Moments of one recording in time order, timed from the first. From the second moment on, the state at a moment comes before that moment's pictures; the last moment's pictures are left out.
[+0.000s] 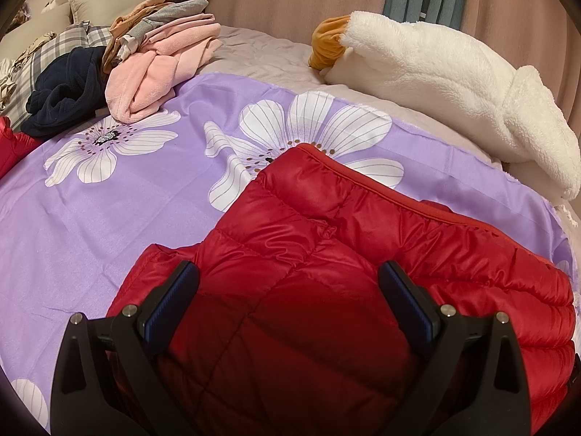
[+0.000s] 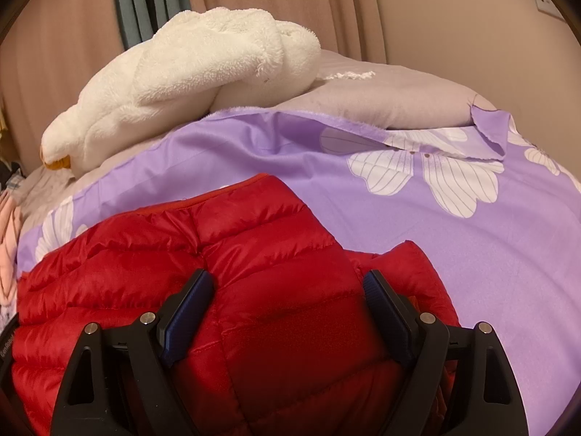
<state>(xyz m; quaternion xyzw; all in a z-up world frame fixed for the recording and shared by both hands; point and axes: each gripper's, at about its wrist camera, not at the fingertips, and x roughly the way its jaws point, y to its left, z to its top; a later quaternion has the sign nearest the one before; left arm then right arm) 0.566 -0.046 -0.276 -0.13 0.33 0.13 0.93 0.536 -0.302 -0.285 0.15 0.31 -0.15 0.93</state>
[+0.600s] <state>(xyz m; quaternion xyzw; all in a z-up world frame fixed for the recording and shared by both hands) 0.416 0.081 -0.243 -0.46 0.26 0.13 0.84 0.415 -0.328 -0.210 0.19 0.24 -0.15 0.94</state>
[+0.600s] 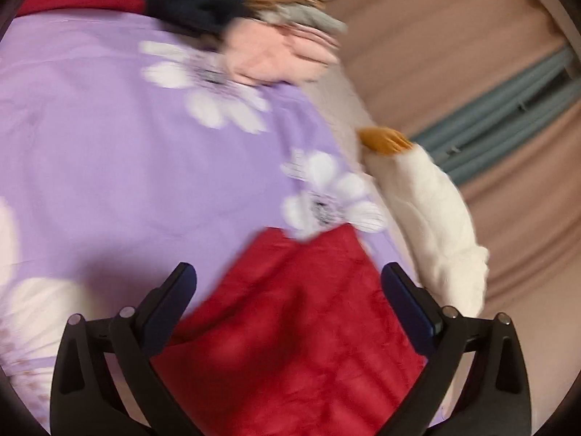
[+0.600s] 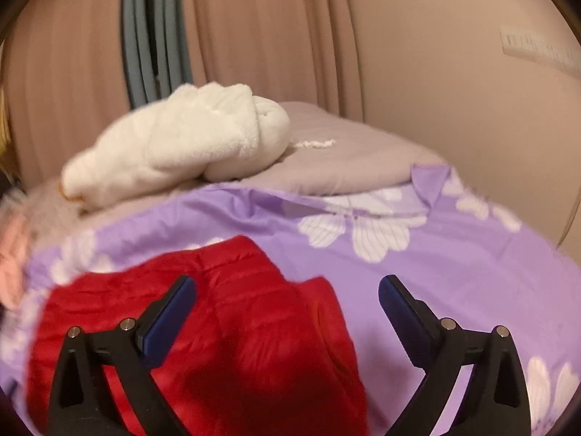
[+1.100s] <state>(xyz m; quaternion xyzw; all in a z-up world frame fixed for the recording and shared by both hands) 0.409 0.039 -0.305 -0.45 0.35 -0.01 0.82 0.408 -0.330 -0.305 0.38 0.32 -0.05 0.86</state>
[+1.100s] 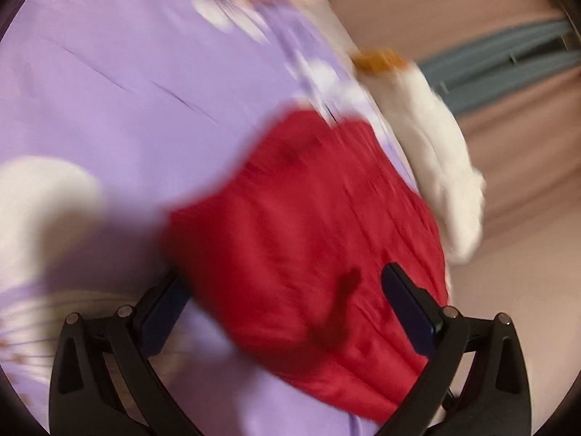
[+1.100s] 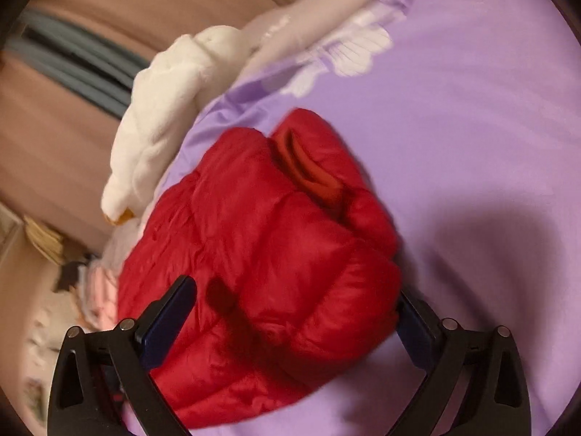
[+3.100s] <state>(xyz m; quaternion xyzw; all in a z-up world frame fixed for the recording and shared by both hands) 0.432 -0.005 -0.311 -0.39 0.32 0.06 0.86 0.419 -0.280 -0.306 0.33 0.28 -0.07 0.90</state>
